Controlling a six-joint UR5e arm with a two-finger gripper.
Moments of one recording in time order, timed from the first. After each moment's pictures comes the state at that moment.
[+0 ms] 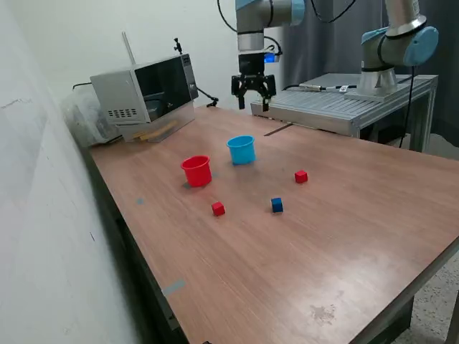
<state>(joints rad) -0.22 -1.27 1.80 -2.26 -1.54 2.65</state>
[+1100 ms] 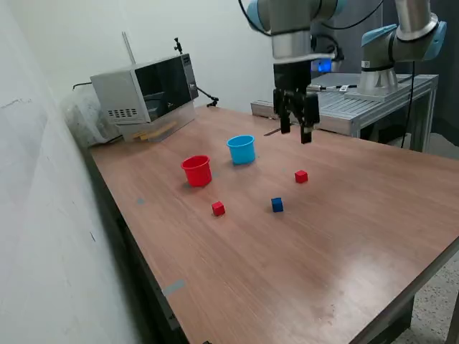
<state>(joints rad) 0.16 -0.92 1.33 -2.07 -1.57 3.58</state>
